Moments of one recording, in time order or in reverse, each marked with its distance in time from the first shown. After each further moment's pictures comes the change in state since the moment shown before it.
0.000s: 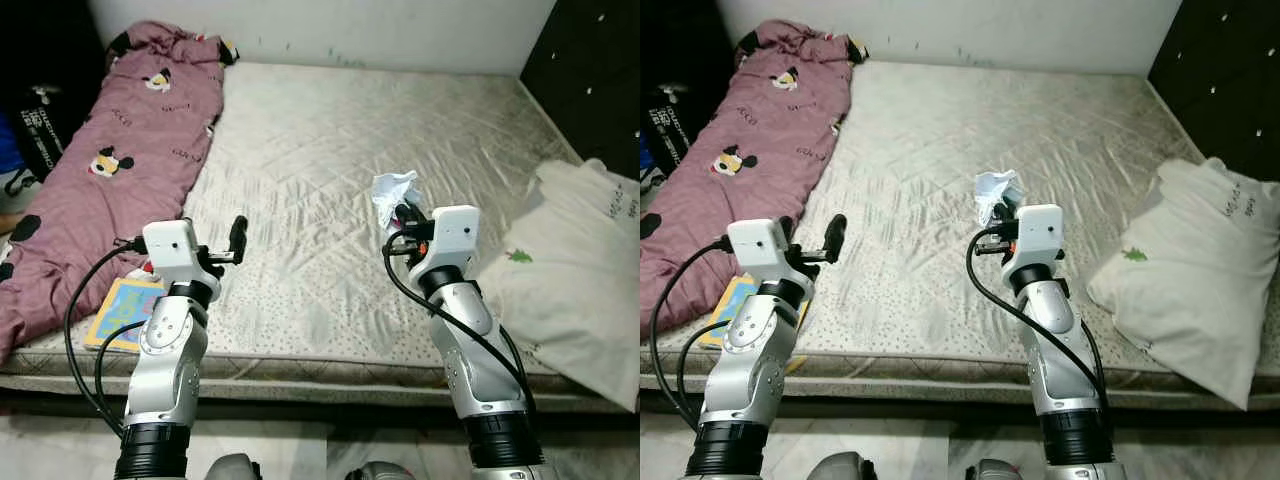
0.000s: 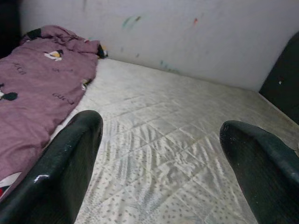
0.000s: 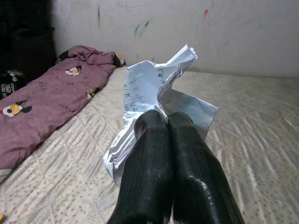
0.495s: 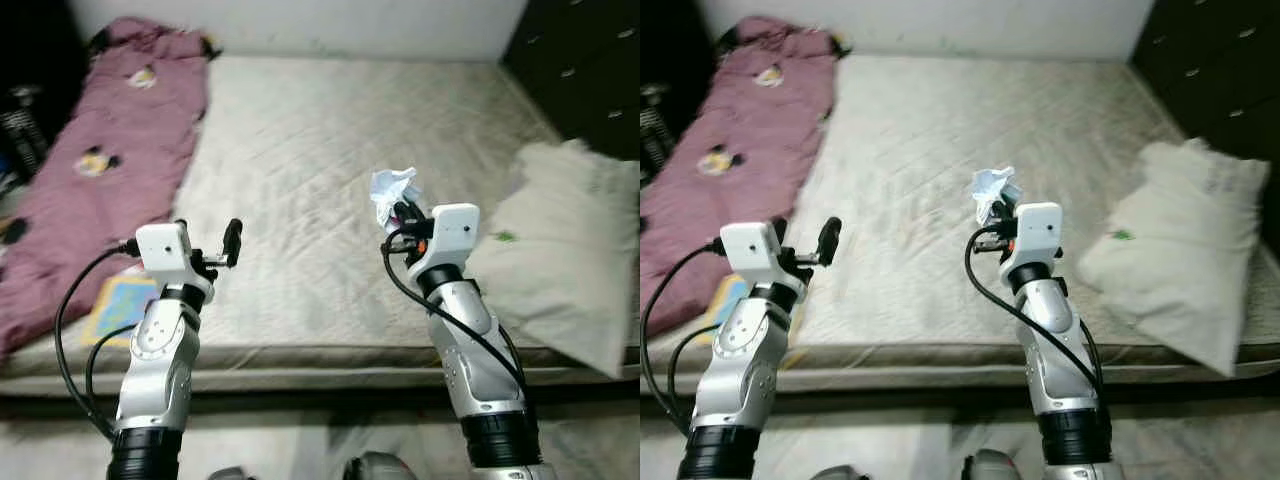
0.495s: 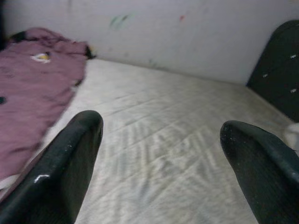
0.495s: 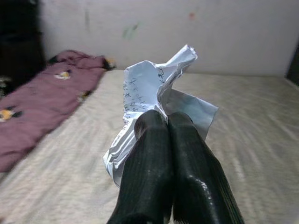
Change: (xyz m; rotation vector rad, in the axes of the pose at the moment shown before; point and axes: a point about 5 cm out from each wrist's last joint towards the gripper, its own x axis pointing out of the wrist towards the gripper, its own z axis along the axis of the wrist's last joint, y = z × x) left arm -0.003 0.001 -0.001 0.004 -0.008 -0.016; right arm -0.001 -0.002 0.002 0.005 -0.010 -0.008
